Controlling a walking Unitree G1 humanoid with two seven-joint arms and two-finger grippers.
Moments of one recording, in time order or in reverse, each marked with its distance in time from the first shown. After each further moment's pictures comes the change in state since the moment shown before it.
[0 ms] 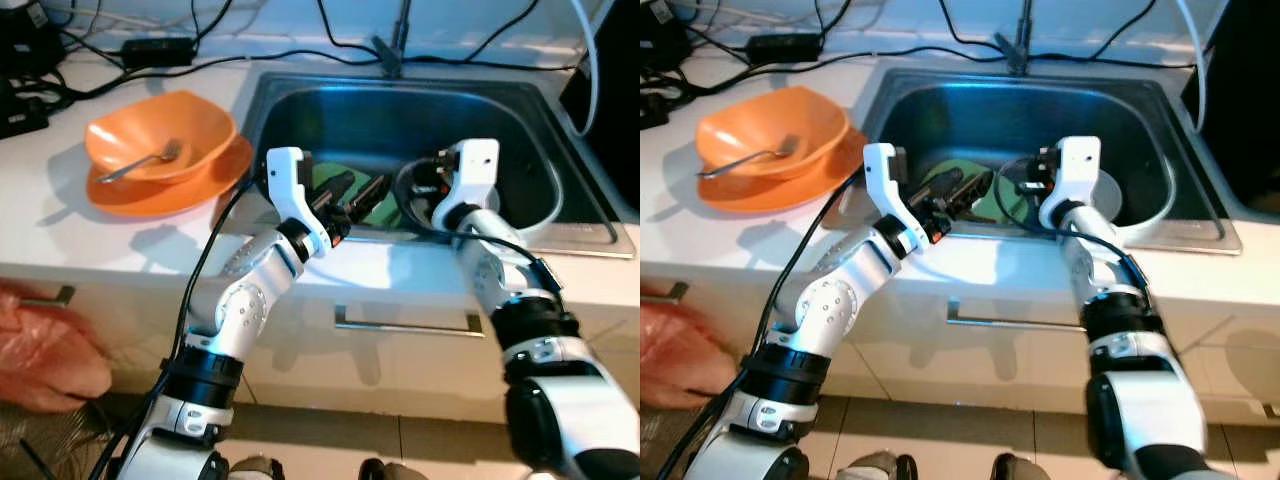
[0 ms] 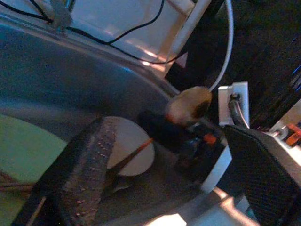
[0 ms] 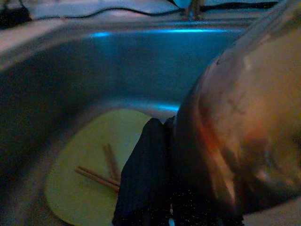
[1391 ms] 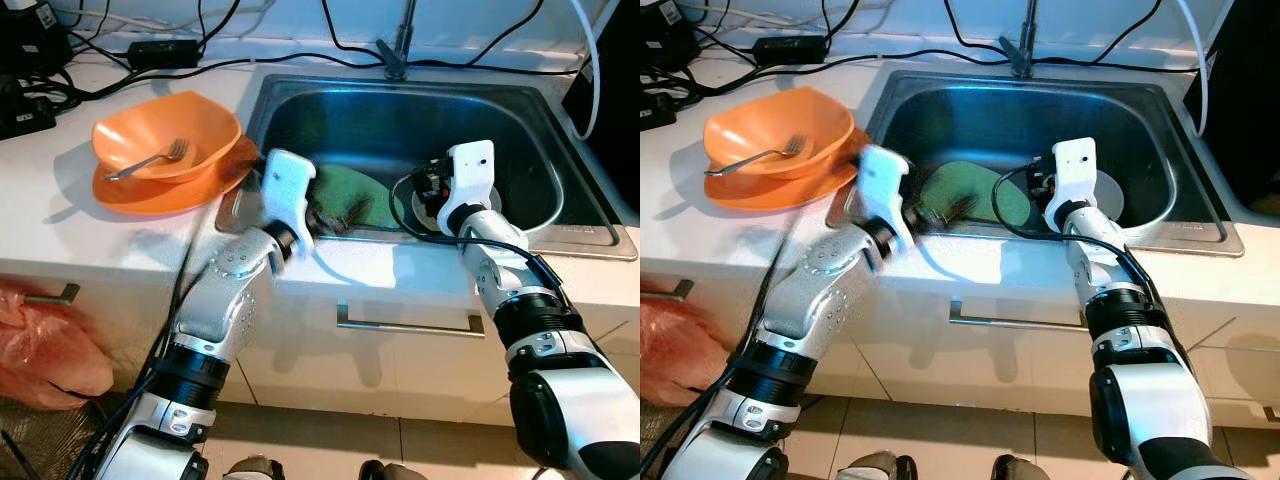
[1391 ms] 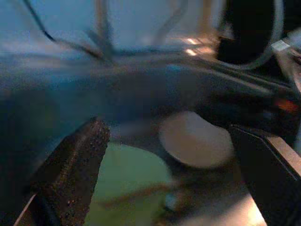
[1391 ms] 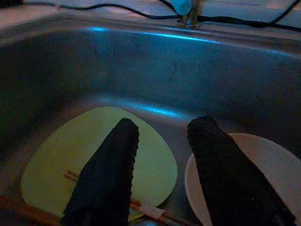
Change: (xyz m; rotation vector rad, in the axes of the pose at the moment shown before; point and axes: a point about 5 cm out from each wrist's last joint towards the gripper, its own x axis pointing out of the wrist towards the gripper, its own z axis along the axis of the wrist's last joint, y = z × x) left arm -0.009 0.018 0.013 0.508 -0.019 0.156; right arm 0.003 -0.001 -0.002 -0.090 -0.016 -0.010
